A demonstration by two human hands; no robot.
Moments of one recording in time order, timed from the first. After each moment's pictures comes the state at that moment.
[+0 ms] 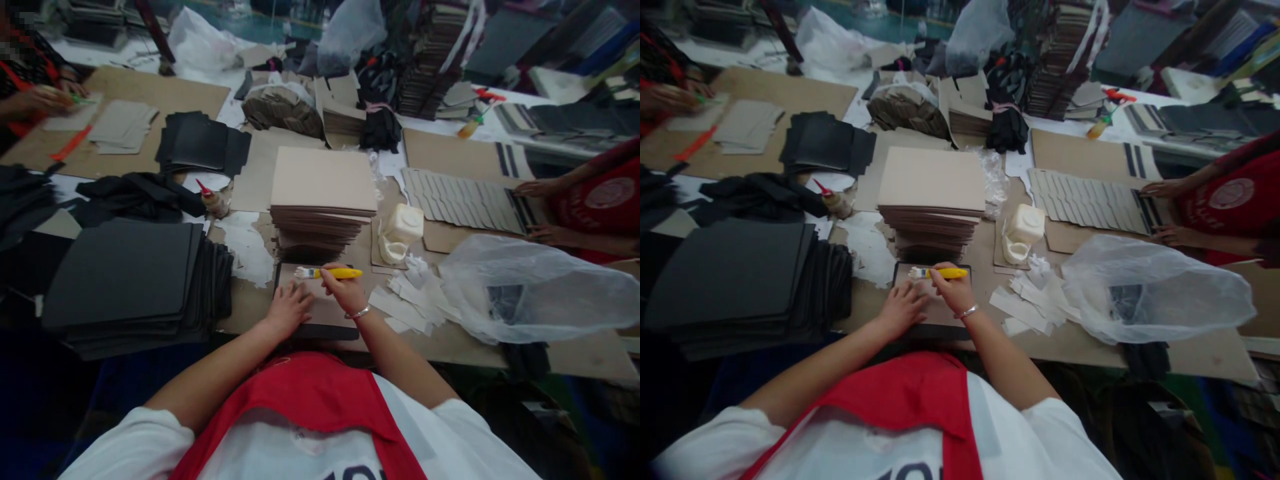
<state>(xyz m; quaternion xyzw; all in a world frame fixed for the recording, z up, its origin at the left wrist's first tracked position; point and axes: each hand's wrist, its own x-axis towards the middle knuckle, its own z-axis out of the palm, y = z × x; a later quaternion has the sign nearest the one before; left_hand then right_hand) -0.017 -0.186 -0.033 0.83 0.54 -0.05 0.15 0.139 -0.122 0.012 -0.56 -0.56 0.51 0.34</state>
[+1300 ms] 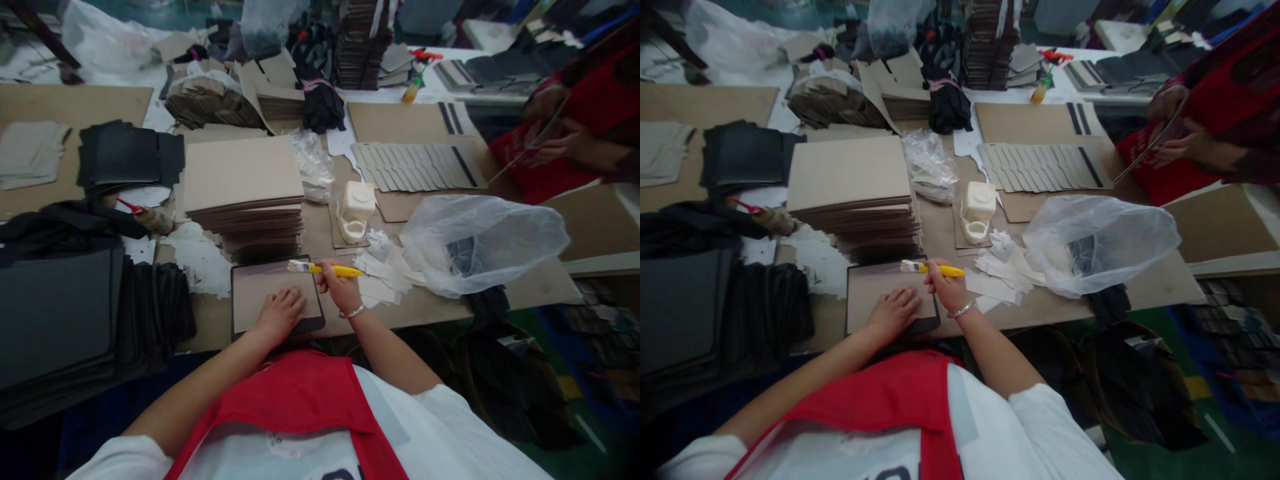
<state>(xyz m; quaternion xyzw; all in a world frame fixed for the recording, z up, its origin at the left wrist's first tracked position) 0.064 -0.187 -0.025 0.88 0.46 -0.08 0.13 0.233 -0.146 0.009 -0.59 -0.46 0.49 0.44</state>
